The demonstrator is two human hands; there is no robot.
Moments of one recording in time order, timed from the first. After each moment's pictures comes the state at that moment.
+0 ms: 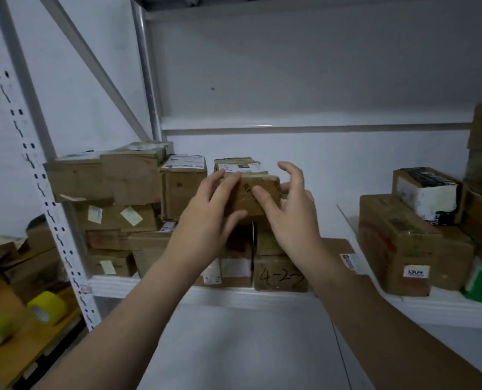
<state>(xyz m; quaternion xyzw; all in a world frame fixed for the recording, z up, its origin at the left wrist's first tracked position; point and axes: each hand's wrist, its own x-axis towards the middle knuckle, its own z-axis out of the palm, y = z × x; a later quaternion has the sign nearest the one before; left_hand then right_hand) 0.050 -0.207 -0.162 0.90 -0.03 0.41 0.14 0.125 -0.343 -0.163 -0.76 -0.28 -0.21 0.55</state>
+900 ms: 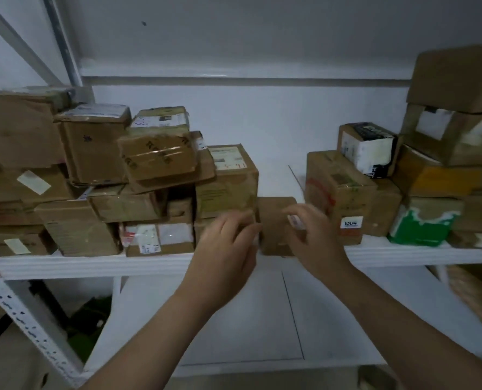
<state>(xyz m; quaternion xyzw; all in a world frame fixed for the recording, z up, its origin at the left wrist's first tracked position) 0.086 -0.303 -0.277 0.91 -0.15 0.38 0.09 0.168 -0.477 -0.274 -0.85 -0.29 -0.23 0.38</state>
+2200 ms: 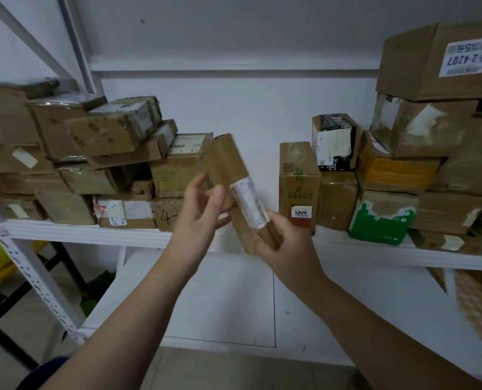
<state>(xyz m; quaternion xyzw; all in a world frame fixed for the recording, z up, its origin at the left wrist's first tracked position) 0.086 -0.423 -0.241 0.69 0.03 0.30 0.65 0.151 -0.567 -0.288 -0.77 -0.35 -0.13 0.52</state>
